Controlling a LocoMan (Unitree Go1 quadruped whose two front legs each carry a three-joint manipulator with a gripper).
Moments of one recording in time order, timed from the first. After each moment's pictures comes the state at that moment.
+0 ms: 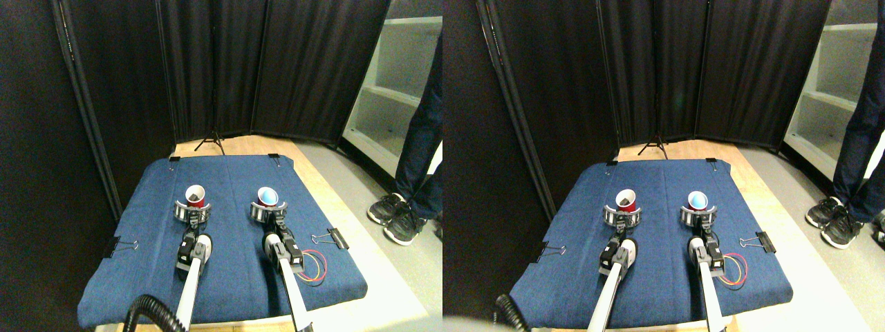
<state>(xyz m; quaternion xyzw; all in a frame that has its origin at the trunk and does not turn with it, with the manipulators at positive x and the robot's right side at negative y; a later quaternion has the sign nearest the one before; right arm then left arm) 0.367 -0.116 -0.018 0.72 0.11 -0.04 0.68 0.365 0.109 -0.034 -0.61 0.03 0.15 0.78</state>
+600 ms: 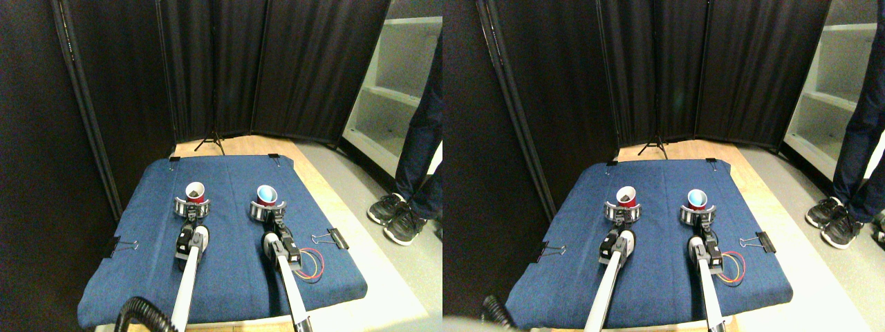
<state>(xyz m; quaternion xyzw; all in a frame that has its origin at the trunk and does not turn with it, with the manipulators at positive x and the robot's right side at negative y) 0.373 -0.118 -0.024 0.73 0.11 -0.03 0.68 0.382 0.115 -0.040 -0.63 0.06 0.15 0.76</state>
